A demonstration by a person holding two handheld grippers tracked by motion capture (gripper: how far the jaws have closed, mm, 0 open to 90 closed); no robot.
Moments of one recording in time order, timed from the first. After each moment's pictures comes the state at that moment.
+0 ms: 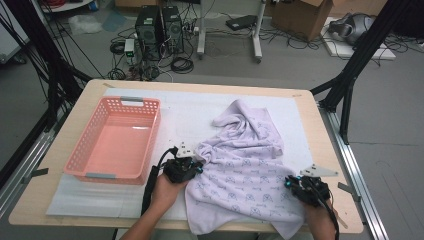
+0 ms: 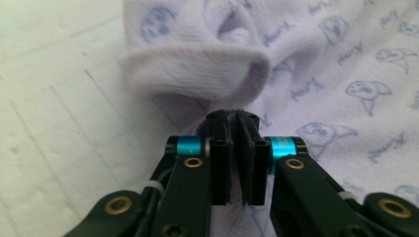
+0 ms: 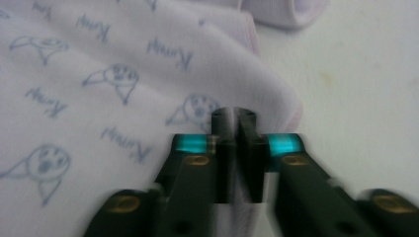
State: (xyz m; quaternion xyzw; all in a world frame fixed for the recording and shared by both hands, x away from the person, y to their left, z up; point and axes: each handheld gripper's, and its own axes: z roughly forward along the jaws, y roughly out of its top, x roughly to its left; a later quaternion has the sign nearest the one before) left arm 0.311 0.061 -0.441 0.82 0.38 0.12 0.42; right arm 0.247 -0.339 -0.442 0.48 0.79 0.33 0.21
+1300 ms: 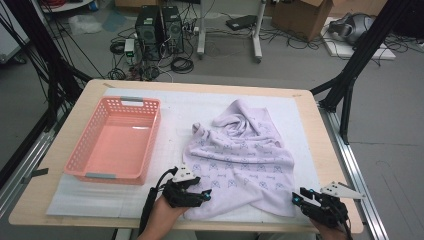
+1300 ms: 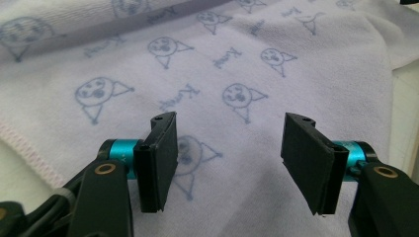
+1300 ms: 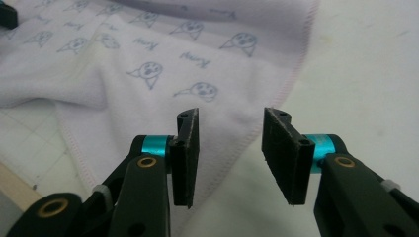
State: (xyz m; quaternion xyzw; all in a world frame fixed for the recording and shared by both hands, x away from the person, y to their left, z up) left arm 0.250 0.057 -0.452 0.82 0.34 0.07 0.46; right arm 0.193 -0.365 -0.438 0.50 0.75 0.41 0.17
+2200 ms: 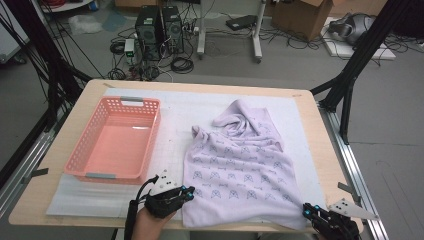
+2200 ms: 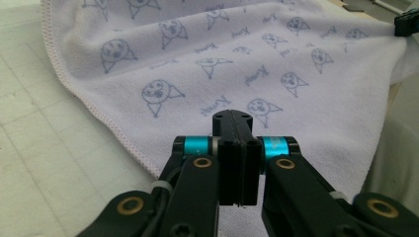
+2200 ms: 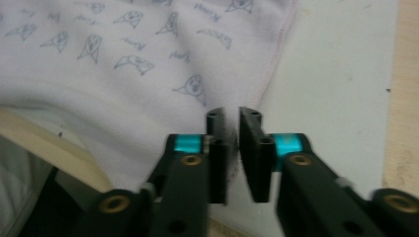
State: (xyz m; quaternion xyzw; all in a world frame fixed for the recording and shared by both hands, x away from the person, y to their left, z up) left arm 0.215 0.093 -0.436 0.79 0.36 0.10 0.50; right arm 0.149 -0.370 -0.433 0.51 0.74 0.38 0.20
